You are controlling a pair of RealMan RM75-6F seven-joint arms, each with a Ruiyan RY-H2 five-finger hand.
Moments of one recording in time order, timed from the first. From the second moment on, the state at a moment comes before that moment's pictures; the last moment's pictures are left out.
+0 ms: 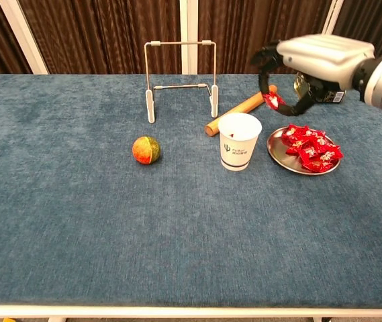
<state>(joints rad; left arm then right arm) 0.04 -1.15 -0.02 -1.54 1.50 1.57 0.00 0.78 -1.46 0.16 -1.46 -1.31 0.95 -0.28</state>
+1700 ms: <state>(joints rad) 0.03 -1.16 -0.02 -1.52 1.49 1.55 -0.01 0.74 -1.56 0.08 -1.12 -1.09 0.79 -0.39</state>
